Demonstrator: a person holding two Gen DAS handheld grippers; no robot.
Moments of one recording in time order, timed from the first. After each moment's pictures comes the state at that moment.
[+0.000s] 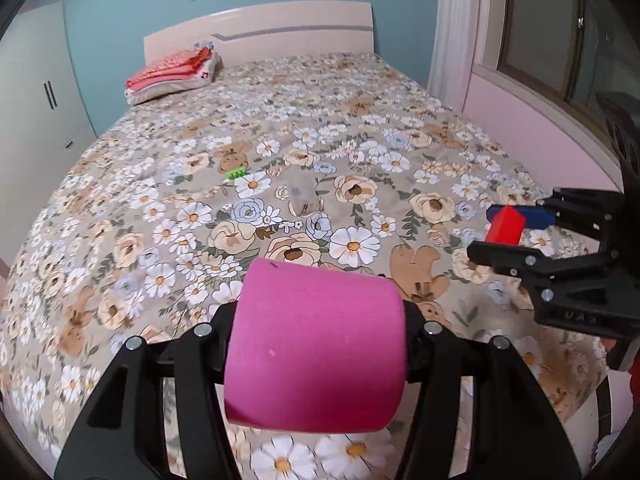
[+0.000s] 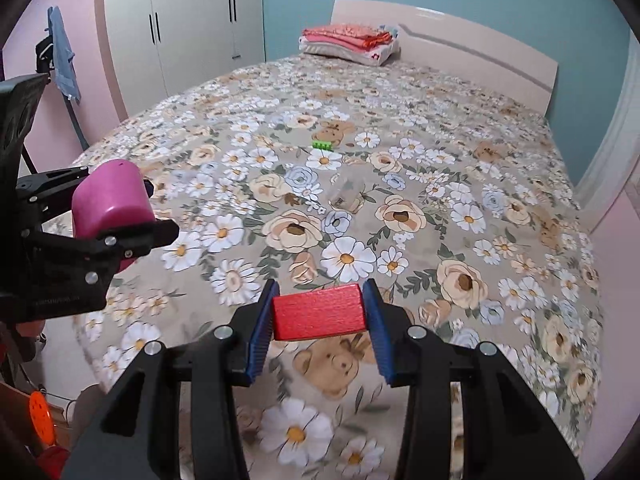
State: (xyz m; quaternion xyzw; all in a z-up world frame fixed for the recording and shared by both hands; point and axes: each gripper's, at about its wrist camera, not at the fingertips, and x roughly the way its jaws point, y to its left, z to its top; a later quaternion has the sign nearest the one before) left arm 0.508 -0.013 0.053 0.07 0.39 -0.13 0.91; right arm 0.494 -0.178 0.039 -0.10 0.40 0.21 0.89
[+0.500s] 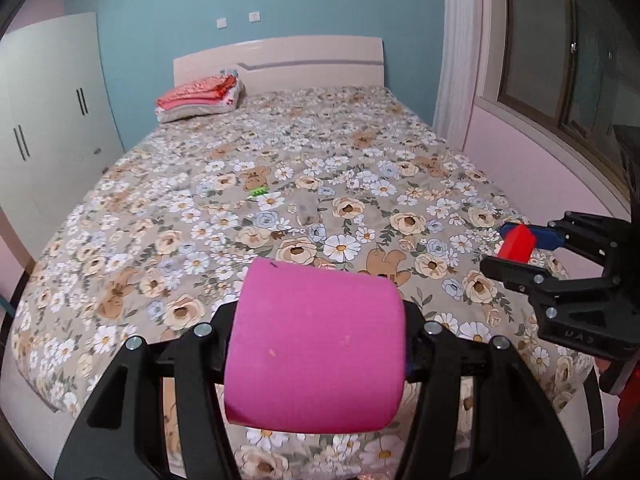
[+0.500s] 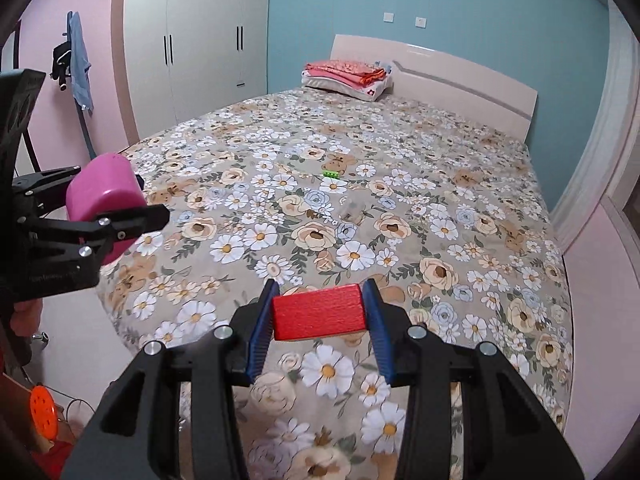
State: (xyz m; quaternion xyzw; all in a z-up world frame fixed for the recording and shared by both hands) left arm 0.364 -0.009 0.134 0.05 0.34 -0.10 0.93; right arm 0.358 -0.186 0.111 -0.11 0.34 0.20 0.91
